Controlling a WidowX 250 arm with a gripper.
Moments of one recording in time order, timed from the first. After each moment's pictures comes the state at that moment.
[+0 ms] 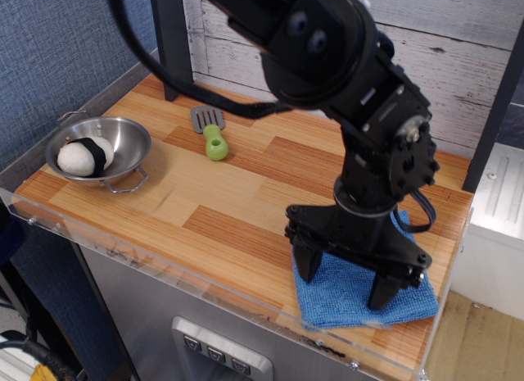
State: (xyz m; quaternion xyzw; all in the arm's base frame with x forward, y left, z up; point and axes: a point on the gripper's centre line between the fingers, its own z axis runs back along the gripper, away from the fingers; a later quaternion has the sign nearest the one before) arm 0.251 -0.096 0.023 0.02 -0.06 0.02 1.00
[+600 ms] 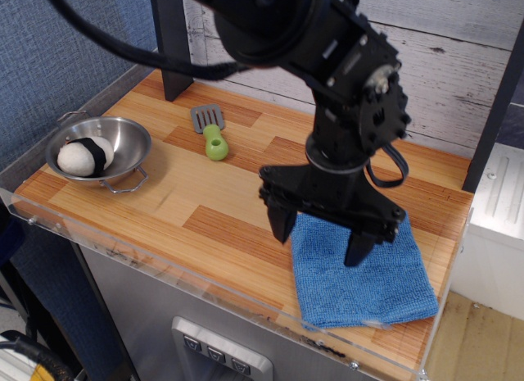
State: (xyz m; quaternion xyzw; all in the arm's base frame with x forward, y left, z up) arm 0.259 -0.072 0.050 0.04 -0.10 0.04 0.99
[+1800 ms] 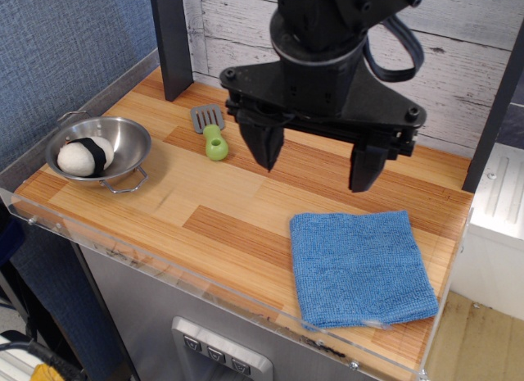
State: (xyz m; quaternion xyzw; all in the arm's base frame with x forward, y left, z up) arm 0.228 -0.075 0.153 0.02 -0.19 0.06 0.98
